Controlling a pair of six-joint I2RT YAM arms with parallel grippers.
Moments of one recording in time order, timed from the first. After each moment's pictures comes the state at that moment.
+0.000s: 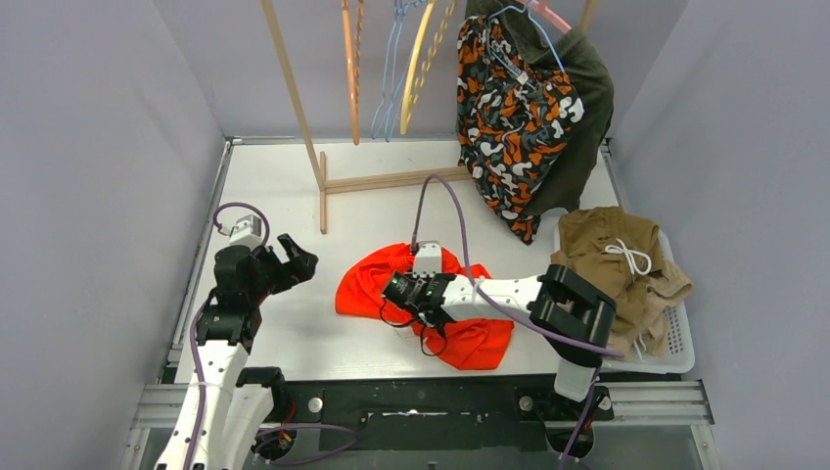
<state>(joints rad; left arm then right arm) -0.01 0.68 0.53 -0.35 0.17 -0.49 1.10 1.80 1.08 -0.49 0.64 0.96</state>
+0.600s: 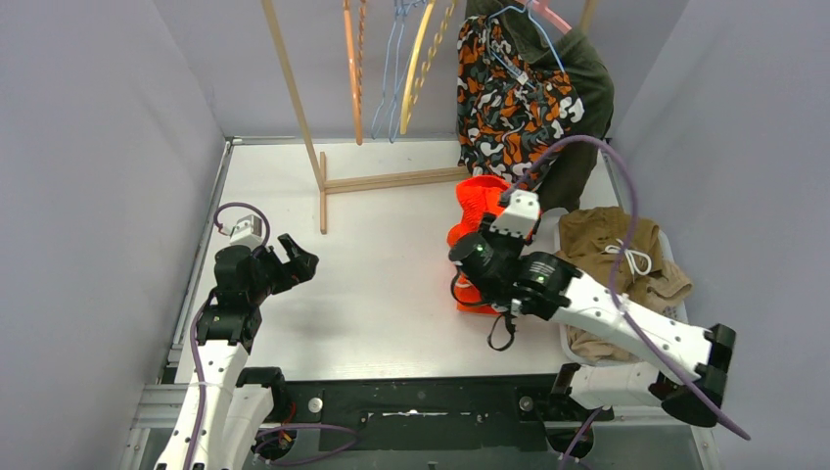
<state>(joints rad) -0.01 0.68 0.53 -0.35 0.17 -0.49 1.04 1.23 1.17 -0.81 0.98 0.89</state>
